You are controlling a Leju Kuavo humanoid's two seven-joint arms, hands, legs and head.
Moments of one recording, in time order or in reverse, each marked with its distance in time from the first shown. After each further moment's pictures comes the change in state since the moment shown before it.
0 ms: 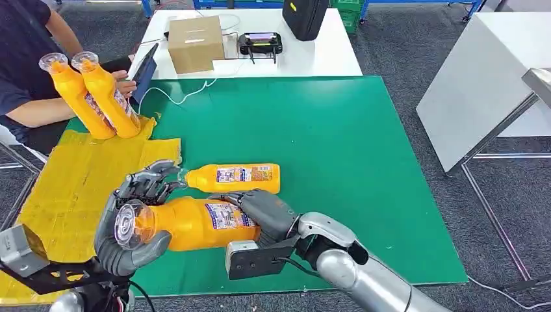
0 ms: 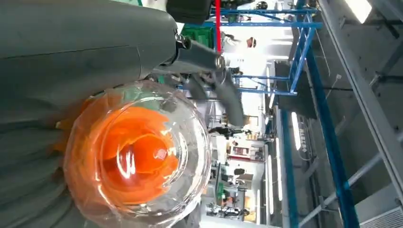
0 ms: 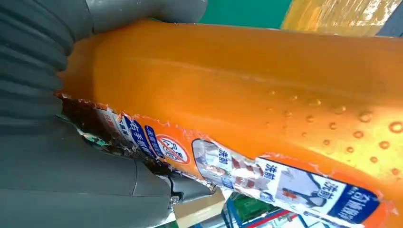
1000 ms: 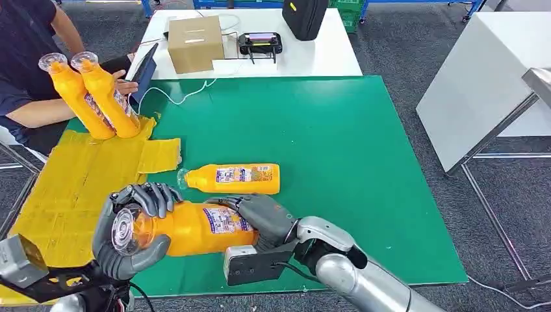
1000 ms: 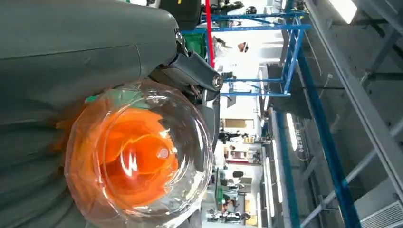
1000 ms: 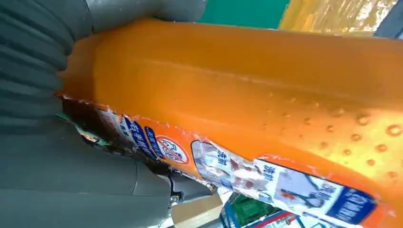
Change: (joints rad) left arm 0.007 0.000 0.000 -0.003 -0.054 -0.021 -0.048; right arm 0.015 0.000 0.006 -0.016 -0.005 -0.017 0.008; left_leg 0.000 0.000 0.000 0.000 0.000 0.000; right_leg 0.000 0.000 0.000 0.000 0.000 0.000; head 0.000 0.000
